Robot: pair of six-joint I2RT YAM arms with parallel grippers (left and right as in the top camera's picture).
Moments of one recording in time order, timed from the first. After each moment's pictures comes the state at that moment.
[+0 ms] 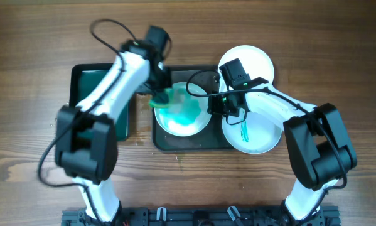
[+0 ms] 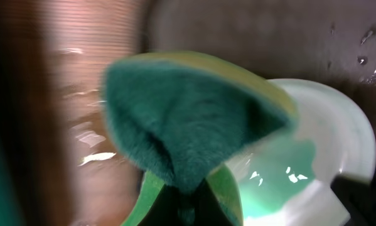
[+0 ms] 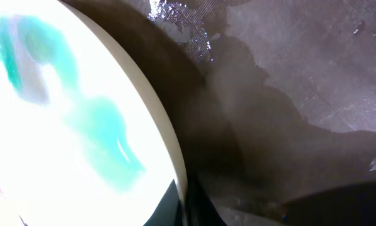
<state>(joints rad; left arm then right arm) -0.31 1.96 1.59 -1.06 0.03 -0.43 0.41 1.92 1.10 -0.46 -0.37 0.51</state>
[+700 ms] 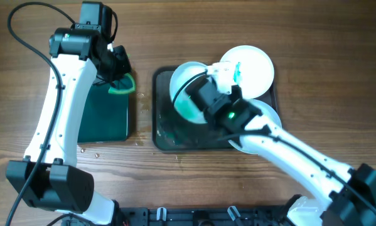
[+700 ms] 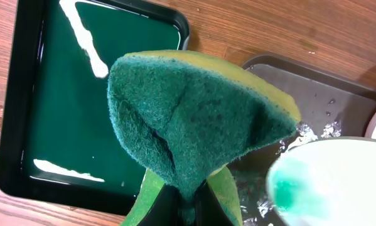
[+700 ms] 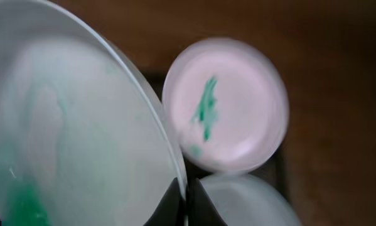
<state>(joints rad) -0.11 1.72 1.71 -1.27 -0.03 -0.43 0.80 1.54 1.16 -0.64 0.71 0.44</state>
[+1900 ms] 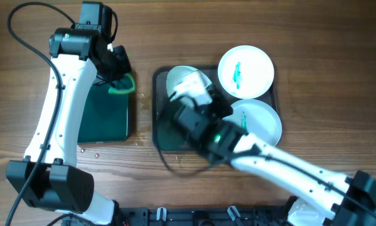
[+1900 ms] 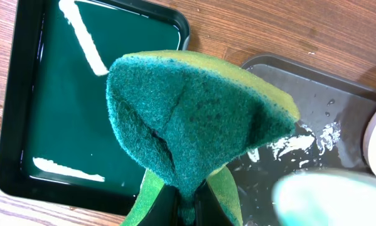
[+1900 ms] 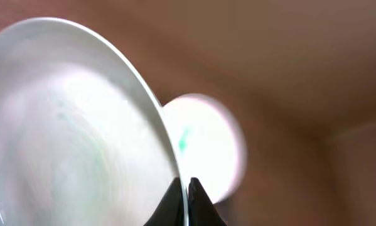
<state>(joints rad) -0.12 1.72 1.71 -1.26 -0.03 -0.43 0.94 1.53 1.16 -0.57 0.89 0.21</state>
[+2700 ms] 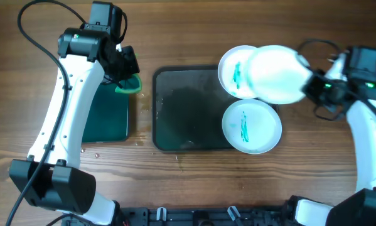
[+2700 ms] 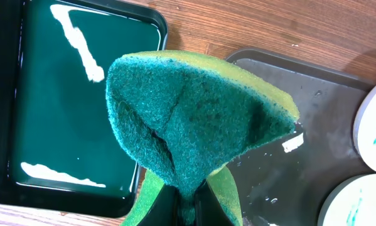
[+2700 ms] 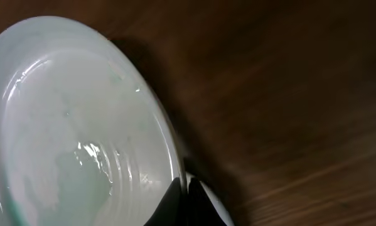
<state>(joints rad) -0.17 1.72 1.71 -1.25 -0.02 -0.43 -0.31 1.43 1.13 -0.83 -0.21 0.44</state>
